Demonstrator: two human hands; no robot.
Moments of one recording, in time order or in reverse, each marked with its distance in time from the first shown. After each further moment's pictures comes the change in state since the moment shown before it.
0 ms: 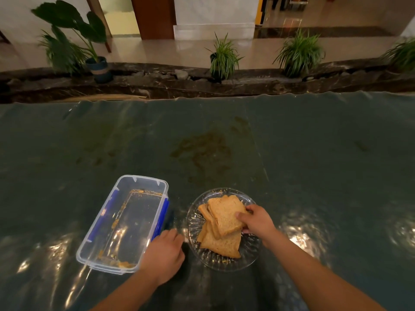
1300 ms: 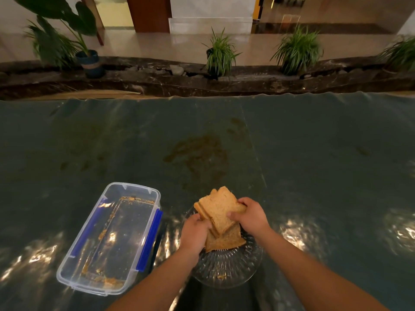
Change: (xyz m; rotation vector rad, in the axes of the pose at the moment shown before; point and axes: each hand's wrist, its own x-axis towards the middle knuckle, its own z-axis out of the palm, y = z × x) left_hand 0.104 0.086 -0.024 -1.285 -0.076 -0.792; right_hand 0.030 -0.028 -0.004 -0.196 0.081 -0.146
